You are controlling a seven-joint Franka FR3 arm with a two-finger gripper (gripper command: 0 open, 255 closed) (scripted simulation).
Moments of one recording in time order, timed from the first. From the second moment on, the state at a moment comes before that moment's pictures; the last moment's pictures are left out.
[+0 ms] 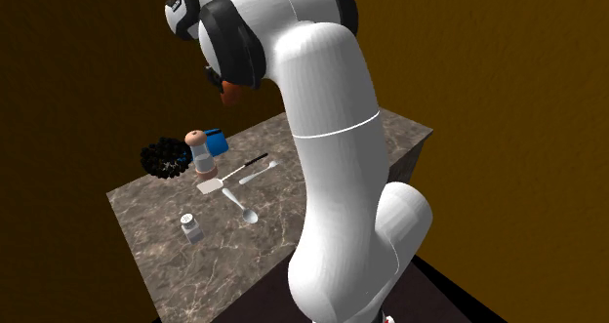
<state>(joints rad) 0.14 0.45 -0.23 -1.45 0.08 2.02 -0.30</state>
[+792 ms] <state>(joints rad) 0.14 0.50 -0.22 -1.52 0.09 2.14 -0.30</state>
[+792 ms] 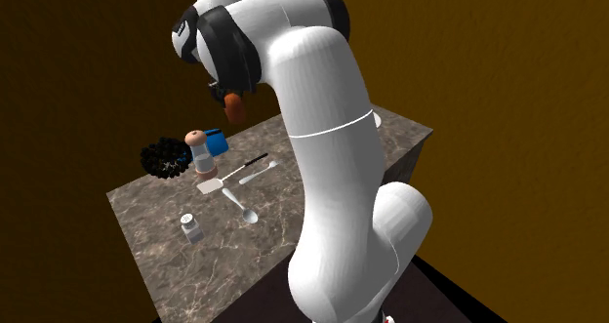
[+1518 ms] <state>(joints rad) 0.14 0.55 -0.21 -1.59 0.10 2.27 -0.31</state>
